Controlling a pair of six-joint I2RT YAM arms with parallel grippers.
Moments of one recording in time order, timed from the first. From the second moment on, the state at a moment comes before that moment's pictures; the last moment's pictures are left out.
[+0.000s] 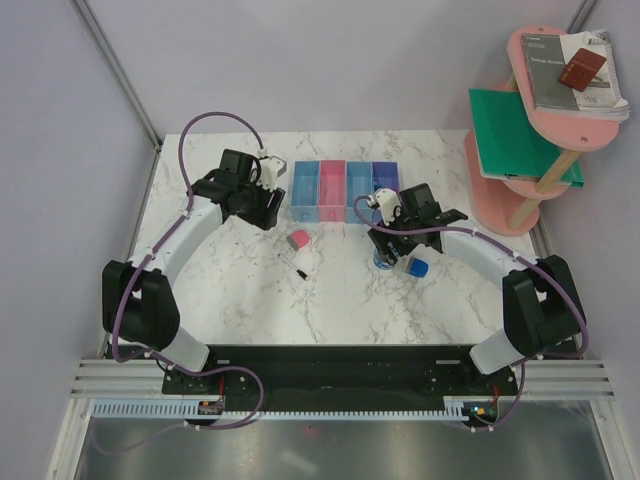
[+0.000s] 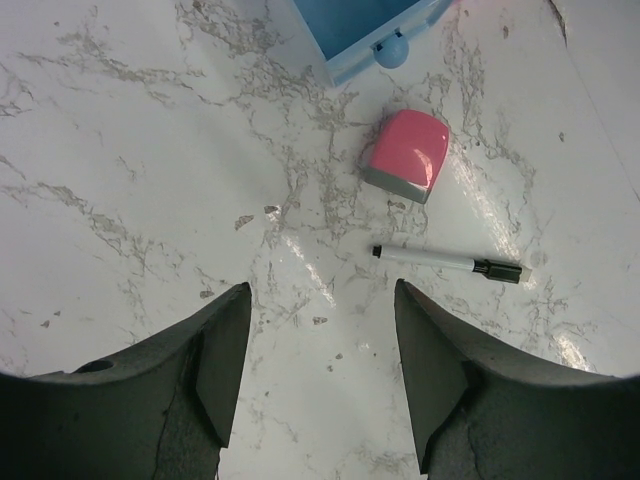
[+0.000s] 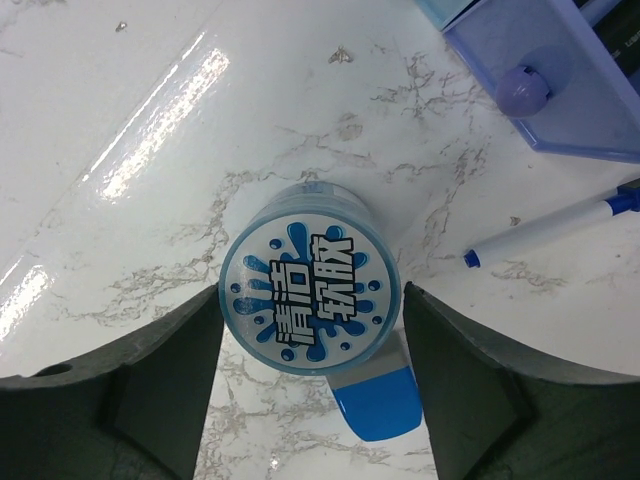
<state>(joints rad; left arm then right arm) -0.30 1.55 1.28 -0.65 0.16 0.24 0.40 1.53 0.98 -0.42 -0.23 -0.30</state>
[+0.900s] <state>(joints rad) -0.30 1.48 1.19 -0.65 0.16 0.24 0.41 1.50 1.25 -0.36 -0.21 -0.33</state>
